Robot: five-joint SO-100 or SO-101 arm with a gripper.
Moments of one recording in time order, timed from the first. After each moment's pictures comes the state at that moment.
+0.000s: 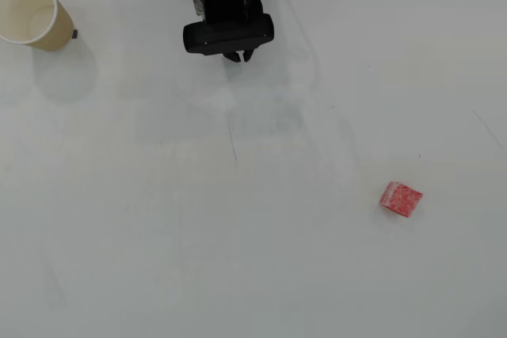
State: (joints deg) arm -1.8 177.5 176.9 63.0 80.2
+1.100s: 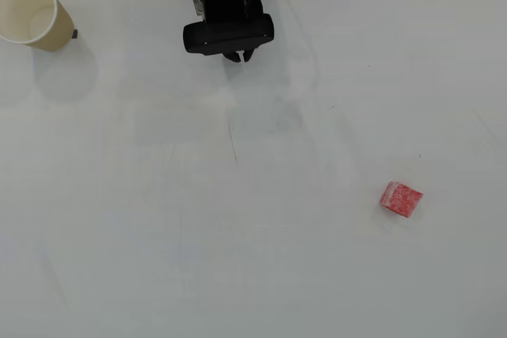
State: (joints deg) arm -1.8 177.5 176.9 63.0 80.2
